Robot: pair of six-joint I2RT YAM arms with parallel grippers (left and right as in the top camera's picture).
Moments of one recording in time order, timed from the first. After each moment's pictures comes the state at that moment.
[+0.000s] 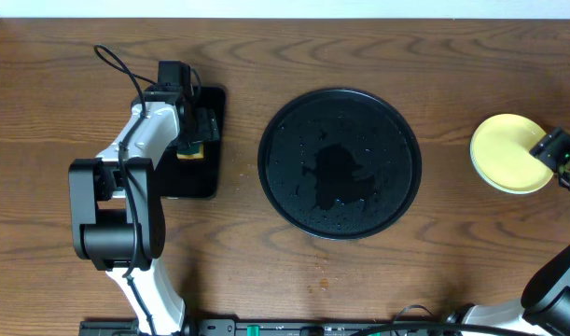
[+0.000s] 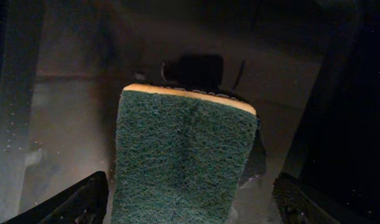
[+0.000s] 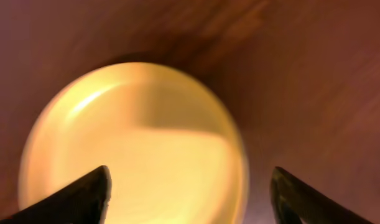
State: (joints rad) left arm 0.00 1.99 1.34 -0.63 -0.04 -0.22; right arm -0.62 1.69 1.10 -0.35 -0.11 0.18
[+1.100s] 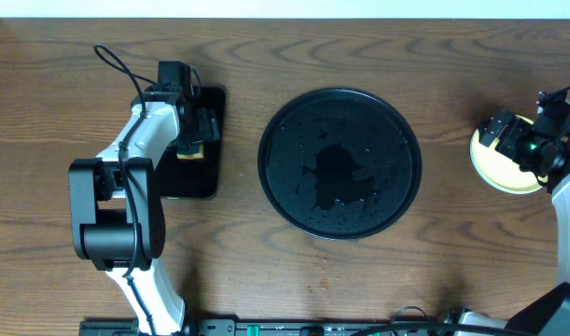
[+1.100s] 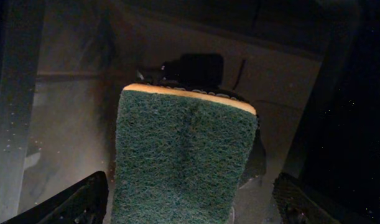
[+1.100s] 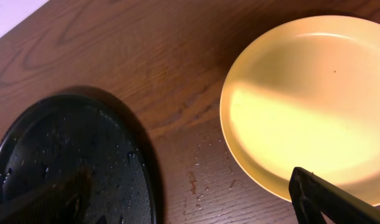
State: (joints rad) left arm 0.00 1.99 1.34 -0.63 -0.04 -0.22; right arm -0.41 1.46 1.10 -0.61 -0.34 0.17
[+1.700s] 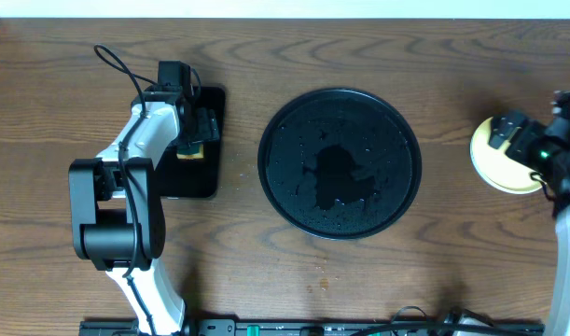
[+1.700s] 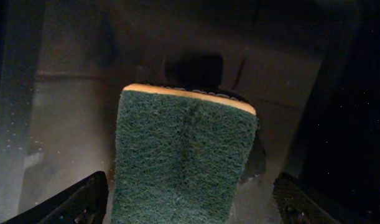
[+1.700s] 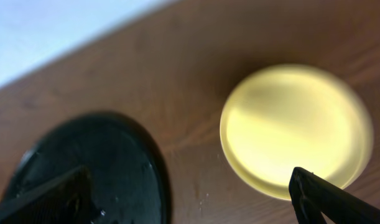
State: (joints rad) left arm 0.00 1.99 1.34 -0.63 -0.04 -0.22; right arm -0.41 1.19 1.10 -0.65 -0.29 0.17
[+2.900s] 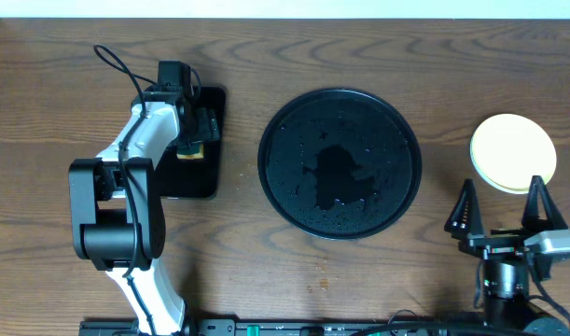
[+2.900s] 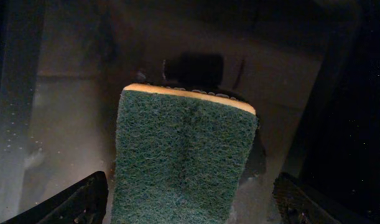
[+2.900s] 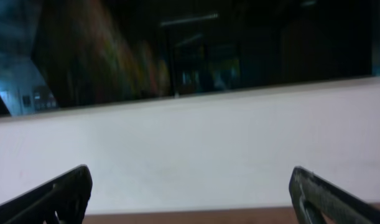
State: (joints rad) left arm 0.00 1.99 1.34 -0.63 -0.04 -0.22; right arm -0.03 0.03 0.26 0.17 -0.07 0.20
